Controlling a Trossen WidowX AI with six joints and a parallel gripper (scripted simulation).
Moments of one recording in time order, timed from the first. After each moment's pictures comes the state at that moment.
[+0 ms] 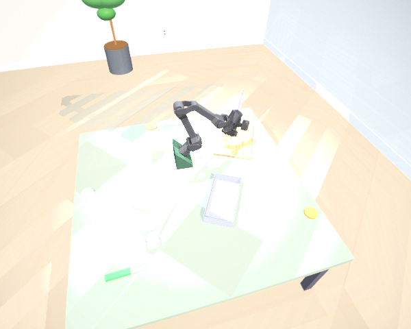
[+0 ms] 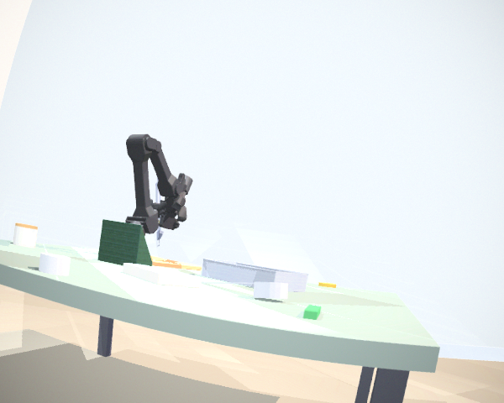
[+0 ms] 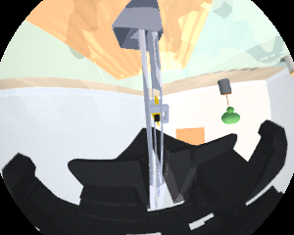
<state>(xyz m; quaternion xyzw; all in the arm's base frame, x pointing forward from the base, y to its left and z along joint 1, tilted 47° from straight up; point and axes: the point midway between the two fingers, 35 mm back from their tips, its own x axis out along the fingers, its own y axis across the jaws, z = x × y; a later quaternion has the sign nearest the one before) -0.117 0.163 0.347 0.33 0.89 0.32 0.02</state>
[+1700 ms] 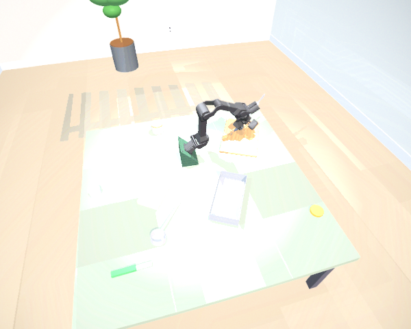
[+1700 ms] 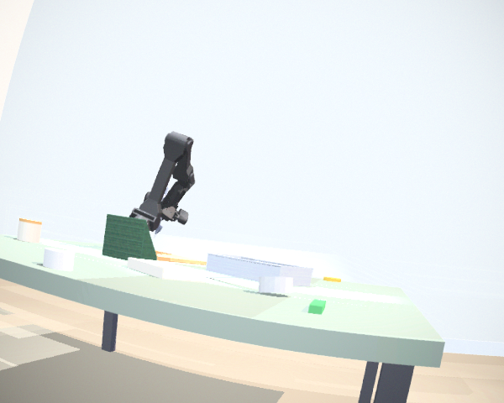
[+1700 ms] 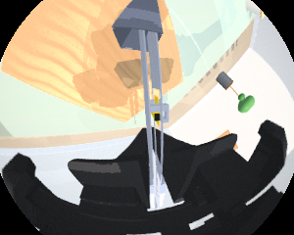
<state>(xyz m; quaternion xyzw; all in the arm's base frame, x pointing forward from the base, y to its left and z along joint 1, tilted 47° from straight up) -0.140 0.204 0.349 0.39 0.91 0.07 0.14</state>
